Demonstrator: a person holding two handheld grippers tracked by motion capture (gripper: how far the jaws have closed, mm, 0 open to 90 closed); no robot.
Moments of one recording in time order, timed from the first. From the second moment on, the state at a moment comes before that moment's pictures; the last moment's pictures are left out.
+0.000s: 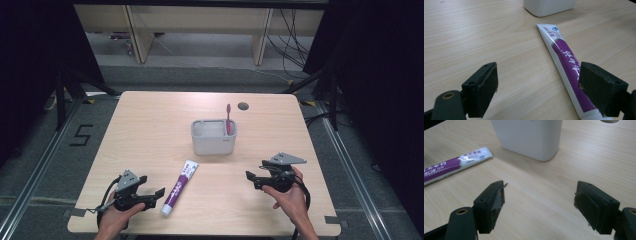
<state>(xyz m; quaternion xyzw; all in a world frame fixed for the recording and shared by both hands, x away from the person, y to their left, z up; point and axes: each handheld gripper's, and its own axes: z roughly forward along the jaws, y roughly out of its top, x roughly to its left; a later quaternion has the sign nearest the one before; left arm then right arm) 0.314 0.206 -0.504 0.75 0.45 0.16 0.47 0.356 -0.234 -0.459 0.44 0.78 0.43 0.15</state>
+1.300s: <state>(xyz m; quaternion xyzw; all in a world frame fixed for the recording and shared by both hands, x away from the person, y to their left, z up) 0.316 0.205 -0.507 0.75 0.45 0.15 0.46 0.293 -0.268 -0.494 0.45 0.79 0.39 0.12</state>
